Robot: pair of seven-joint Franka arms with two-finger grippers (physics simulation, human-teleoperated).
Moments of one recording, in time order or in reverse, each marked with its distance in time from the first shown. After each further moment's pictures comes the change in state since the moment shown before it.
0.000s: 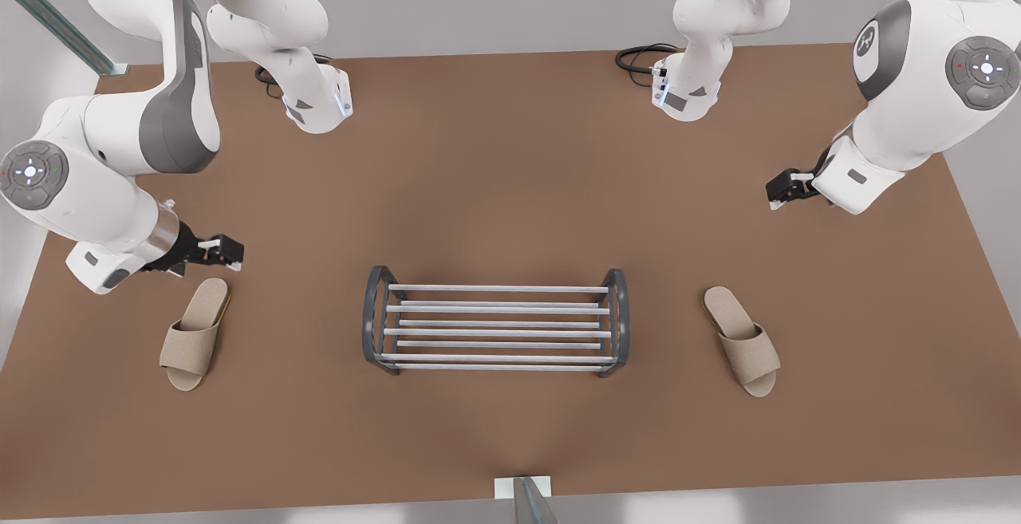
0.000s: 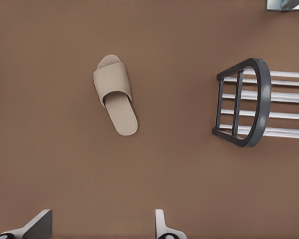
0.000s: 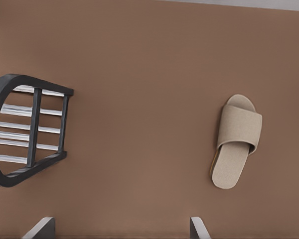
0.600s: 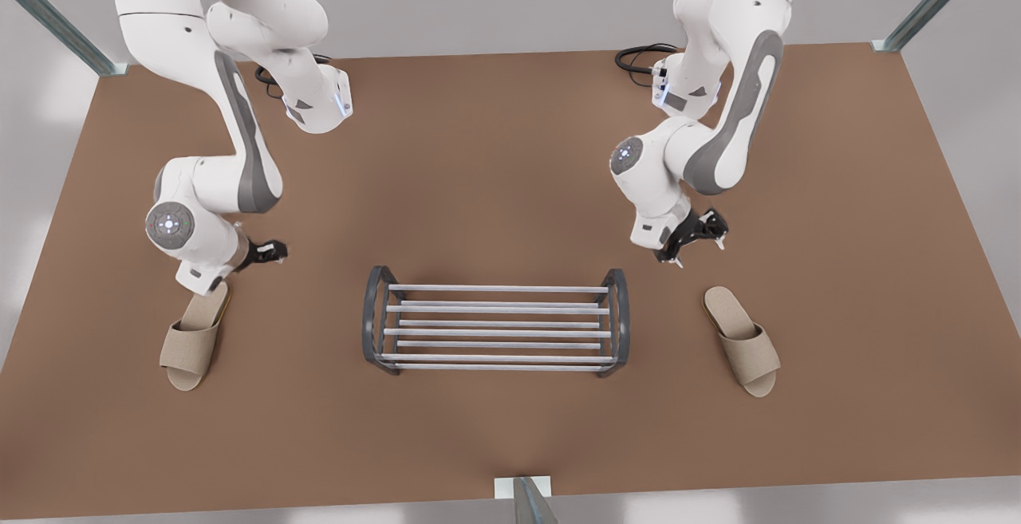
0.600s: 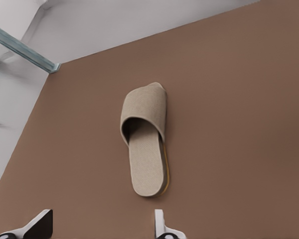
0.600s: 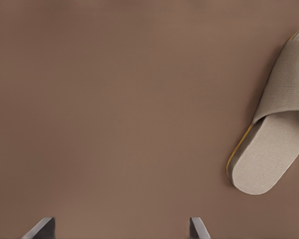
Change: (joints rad) left arm -0.404 0.014 0.105 -0.876 0.922 0.775 -1.092; right arm -0.060 -0.093 -0.002 -0.749 -0.086 0.607 -0.220
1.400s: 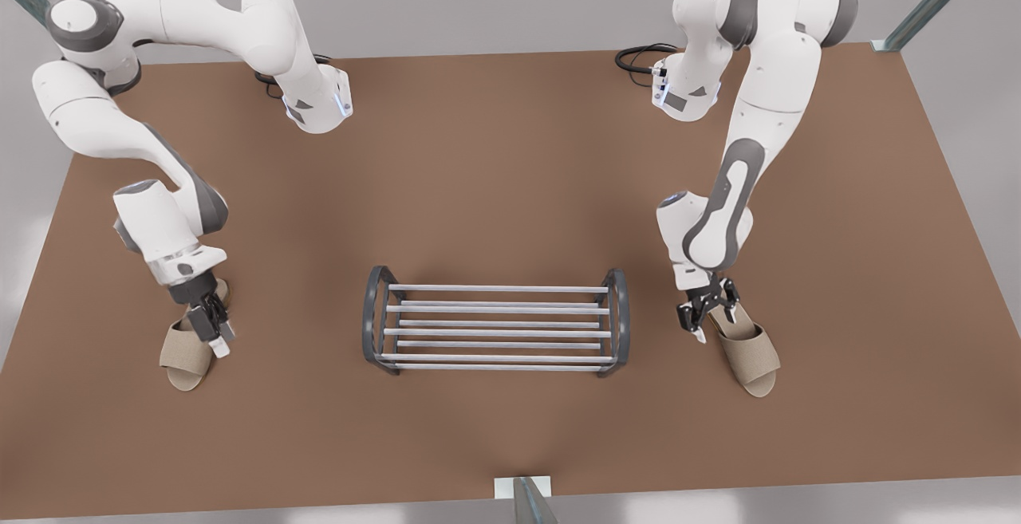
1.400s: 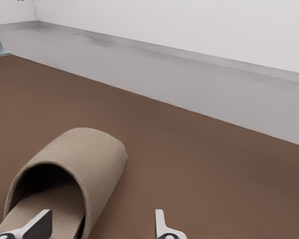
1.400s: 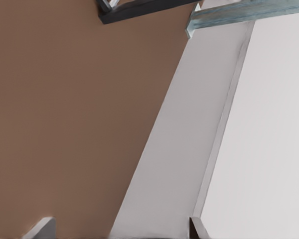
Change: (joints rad) left arm 0.157 0.400 0.128 0.162 1.112 0.411 -1.380; right arm -1.439 1.150 1.409 0.097 -1.740 0.614 -1.052
